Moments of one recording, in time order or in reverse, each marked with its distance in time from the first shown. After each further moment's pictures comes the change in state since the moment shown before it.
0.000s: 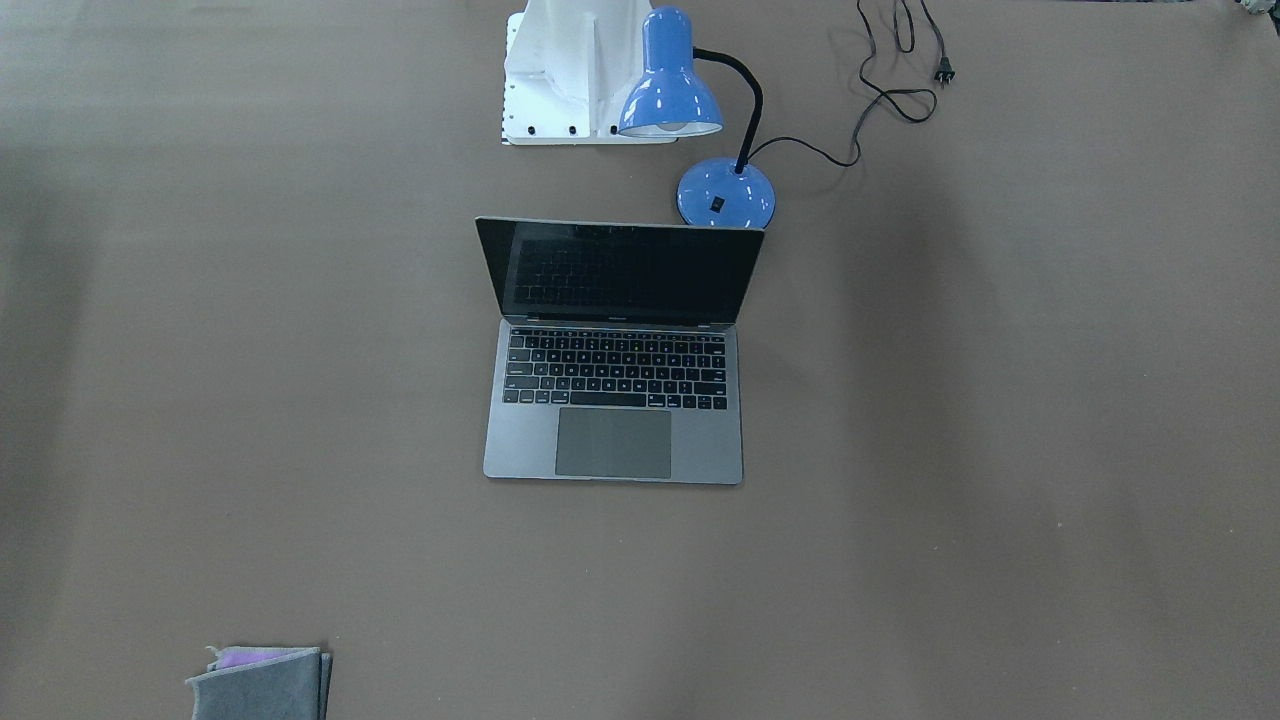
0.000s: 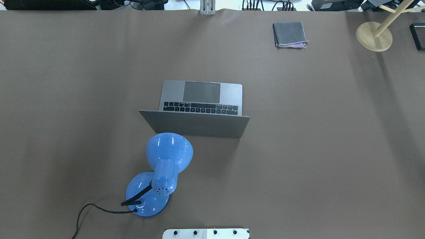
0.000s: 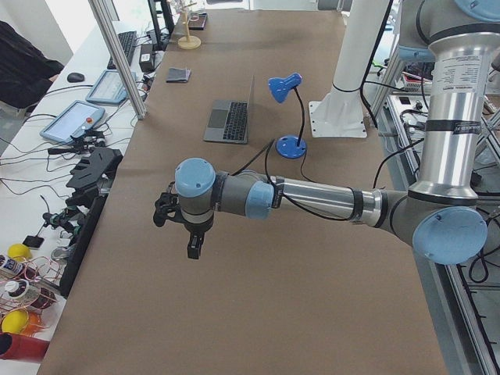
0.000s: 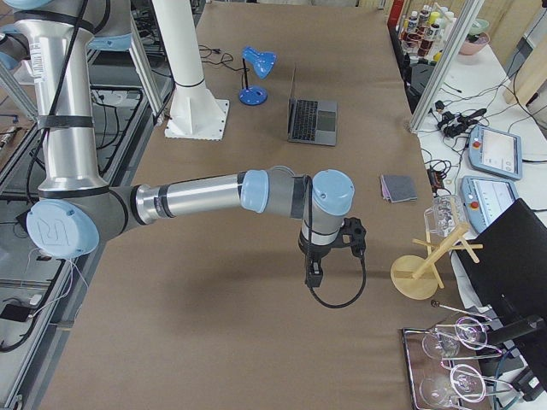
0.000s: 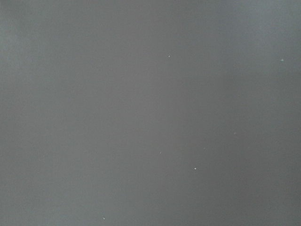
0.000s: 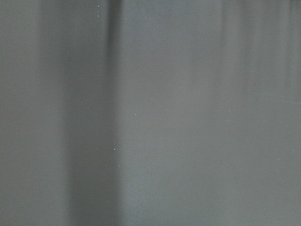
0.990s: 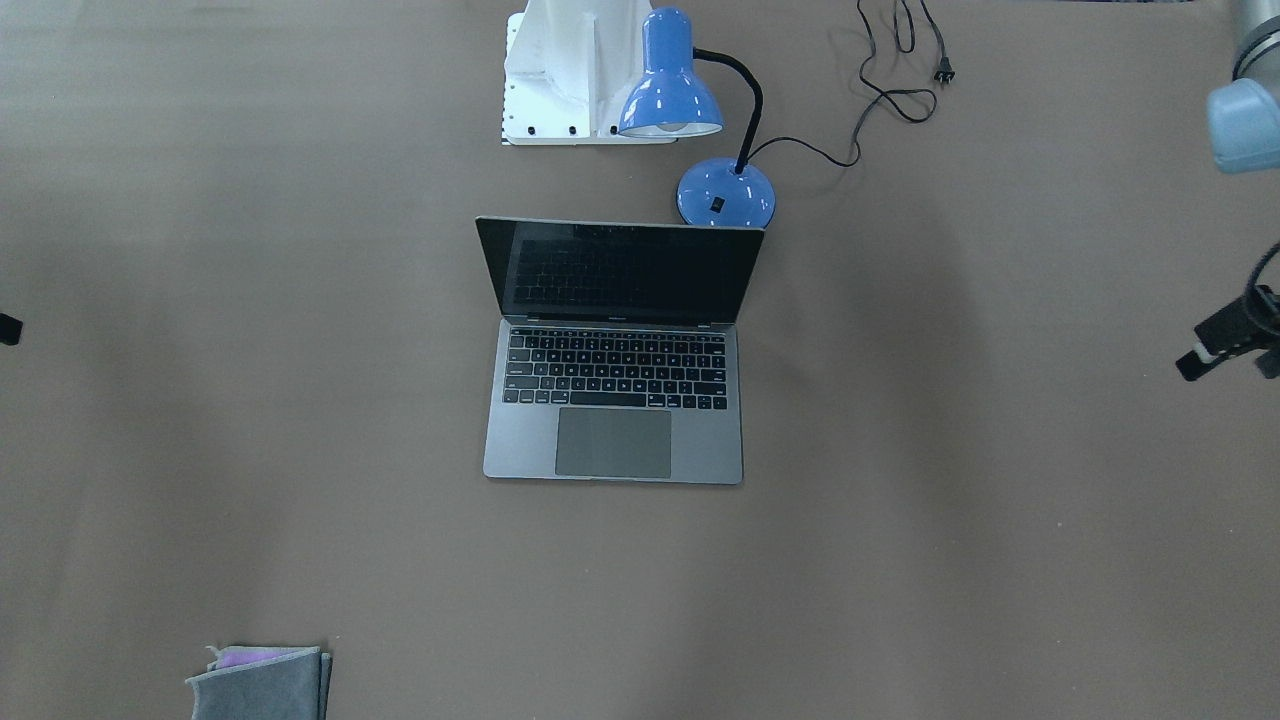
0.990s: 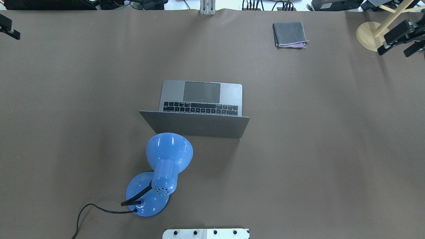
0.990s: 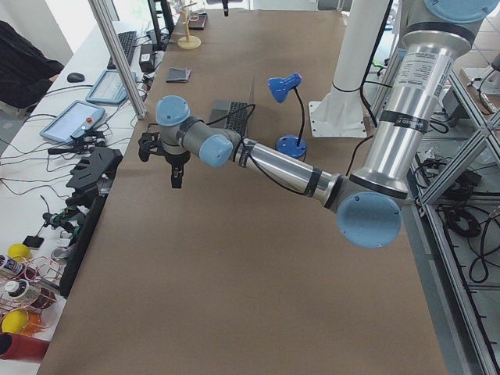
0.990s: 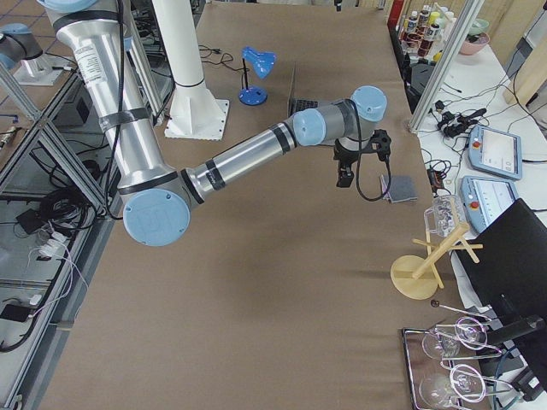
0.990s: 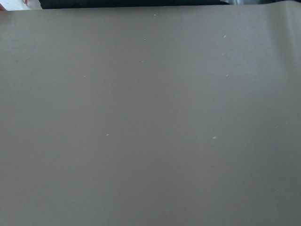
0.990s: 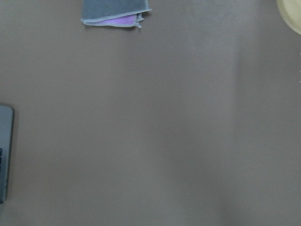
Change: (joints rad) left arm 0.279 -0.211 -0.046 -0.119 -0.006 -0.650; right arm -0.327 0.247 0.076 0.133 0.182 0.588
